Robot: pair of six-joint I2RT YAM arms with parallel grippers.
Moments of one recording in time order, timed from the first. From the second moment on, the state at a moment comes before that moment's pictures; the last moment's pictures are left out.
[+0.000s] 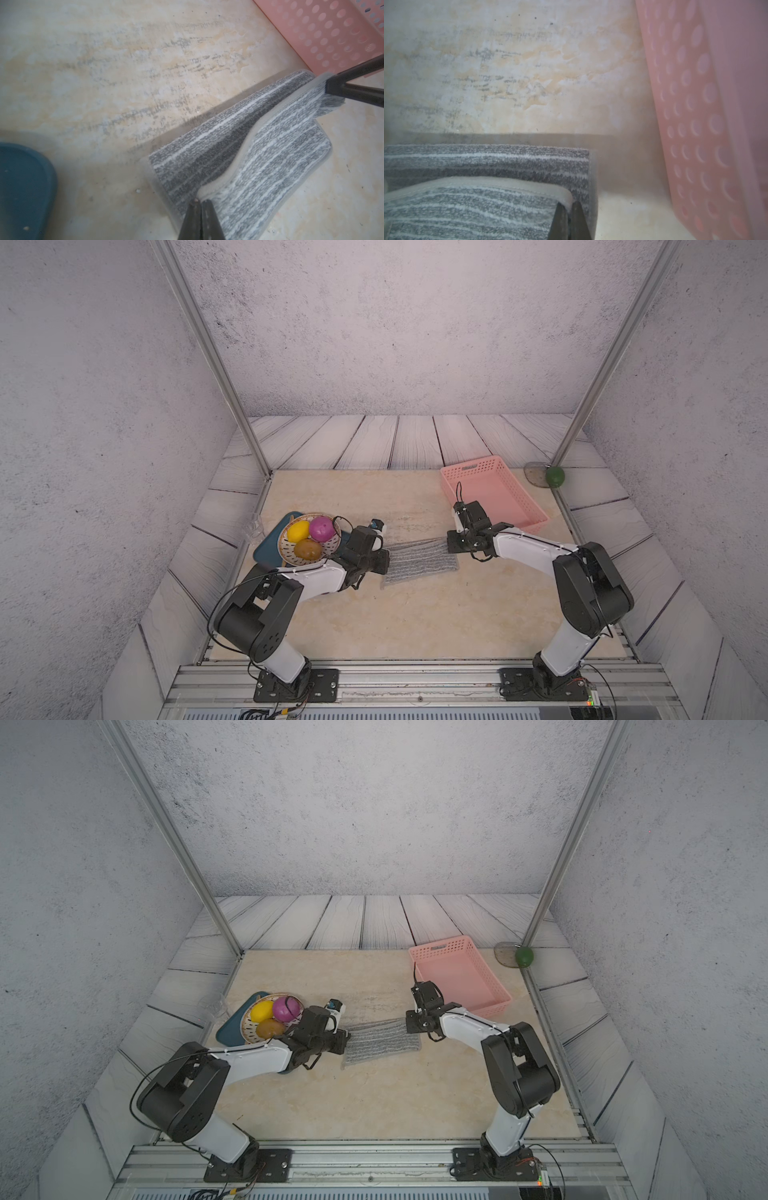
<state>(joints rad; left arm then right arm) -0.56 1.58 0.70 0.13 0.12 -0.29 0.47 1.72 1.04 -0.31 0.00 0.31</state>
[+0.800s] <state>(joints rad) -0.59 1.51 0.62 0.15 0.20 -0.36 0.48 1.60 0.89 -0.28 -0.04 0.39</state>
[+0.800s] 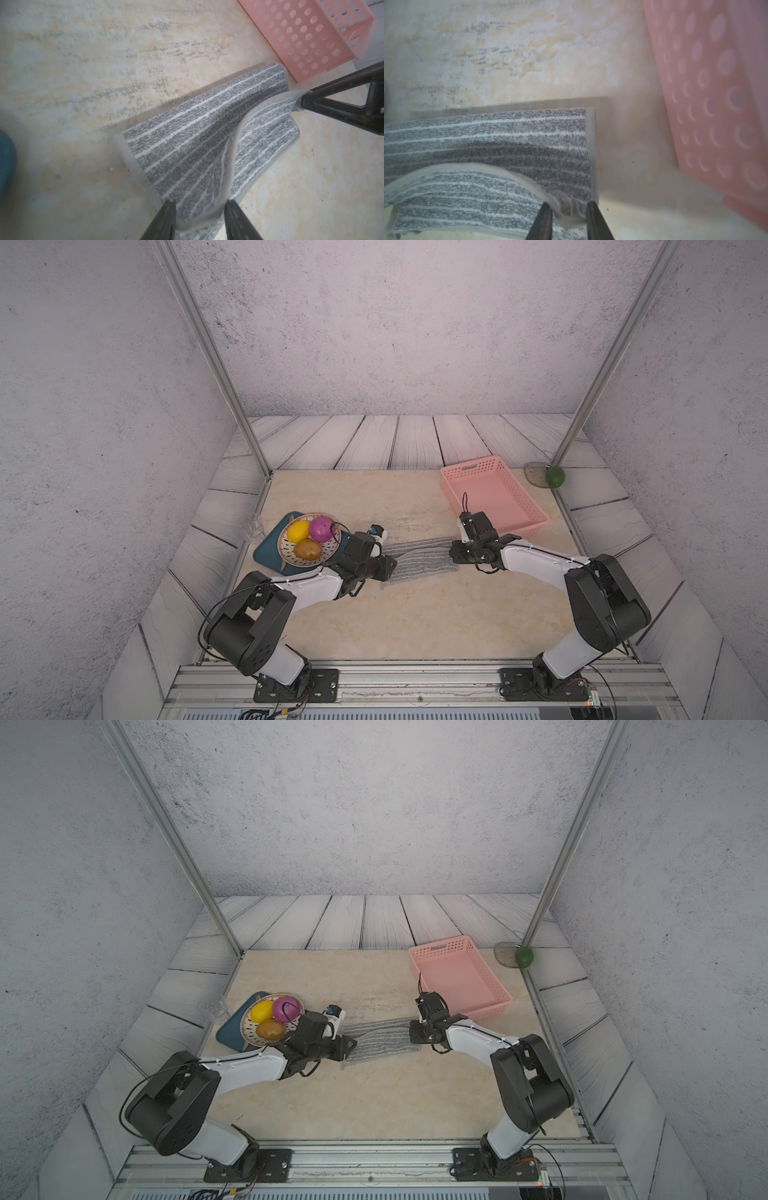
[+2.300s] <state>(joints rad) -0.66 1.44 0.72 -0.08 0.29 -0.64 0.49 1.38 0.76 -0.36 0.03 0.63</state>
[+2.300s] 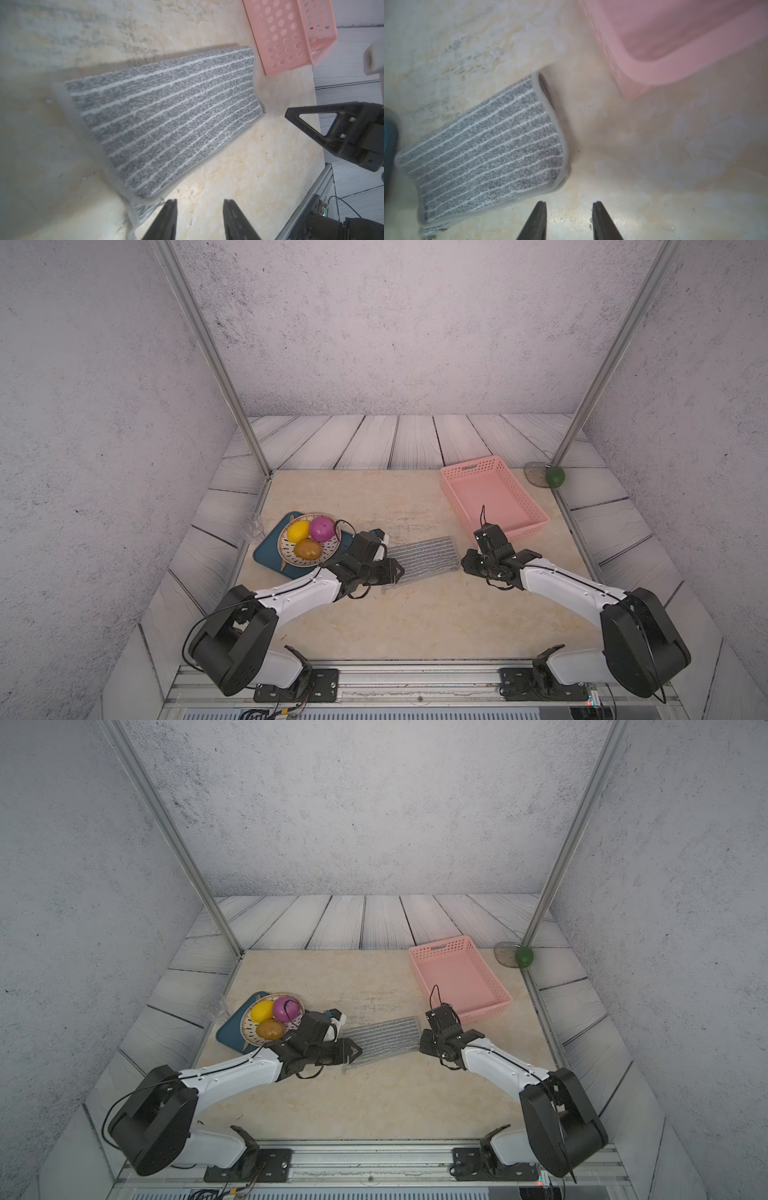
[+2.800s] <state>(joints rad) -0.67 1.66 0.81 -0.09 0.24 -0.60 0.49 1.57 0.84 -0.26 -0.08 0.61</state>
